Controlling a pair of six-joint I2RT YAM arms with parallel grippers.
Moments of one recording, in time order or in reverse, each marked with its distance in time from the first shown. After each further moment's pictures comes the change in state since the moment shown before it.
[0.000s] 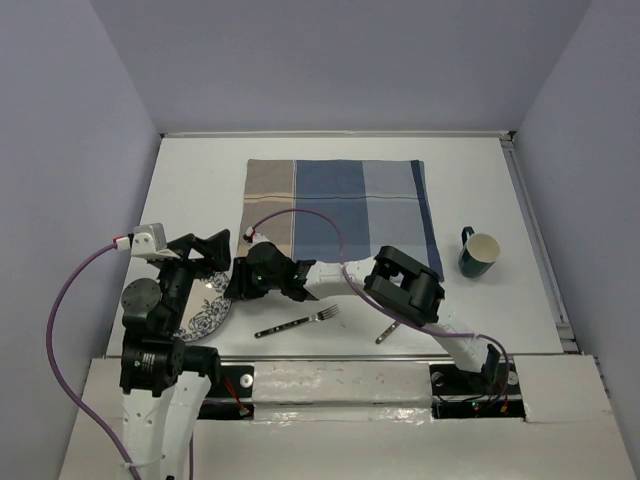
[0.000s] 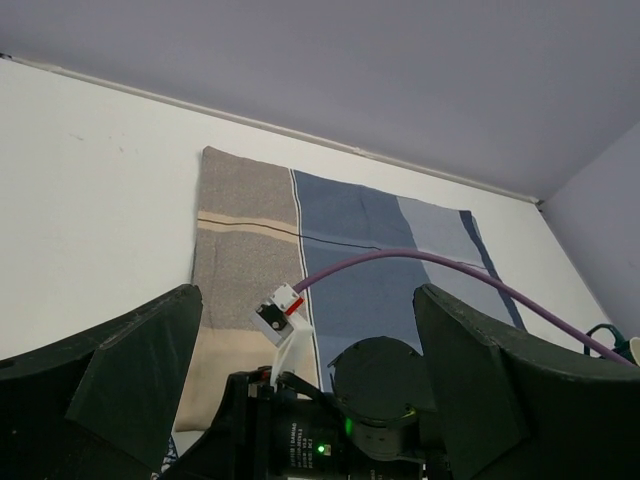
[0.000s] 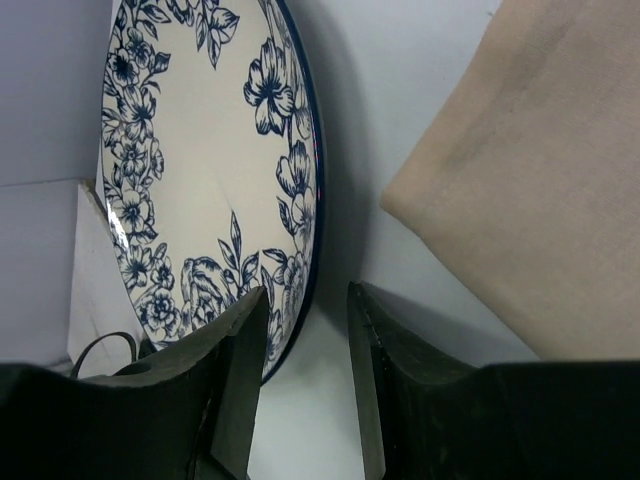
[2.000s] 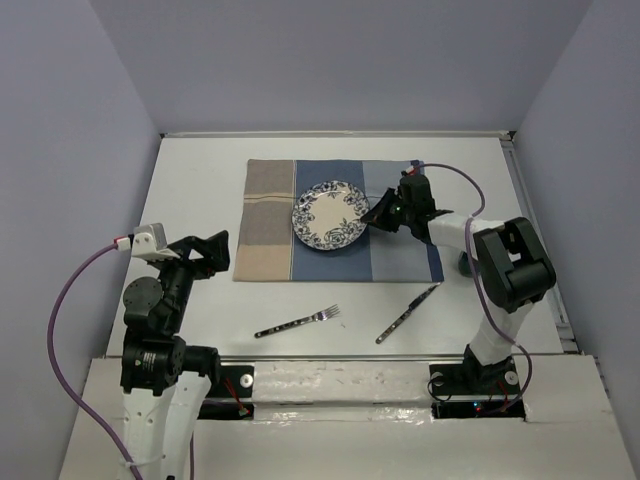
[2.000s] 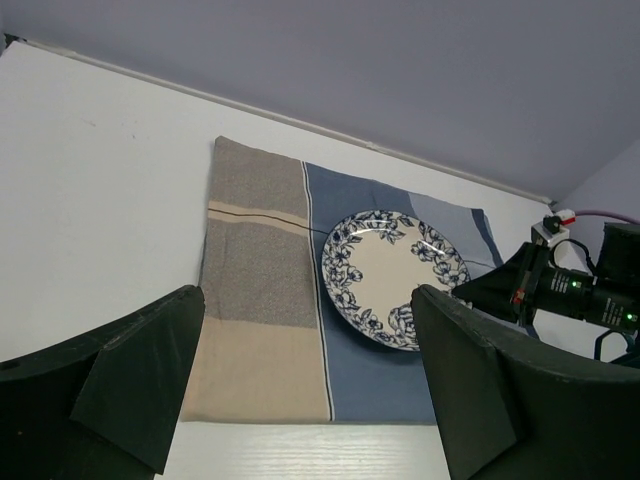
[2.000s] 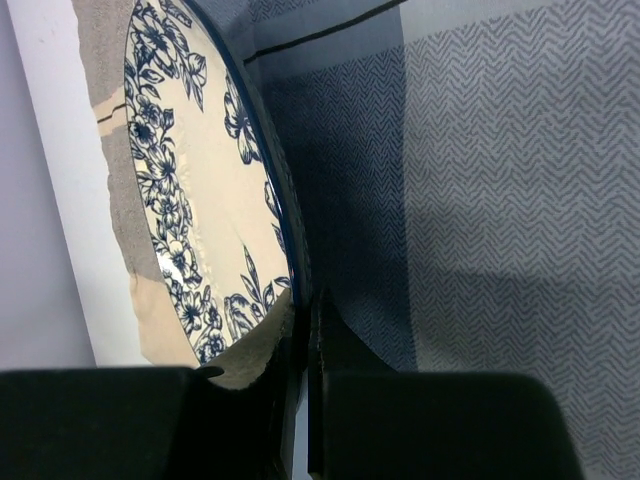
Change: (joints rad) left arm 0.007 0.001 -0.008 -0.021 -0.020 -0.007; right arm -0.787 -0.502 -0.567 -0.019 -0.214 -0.057
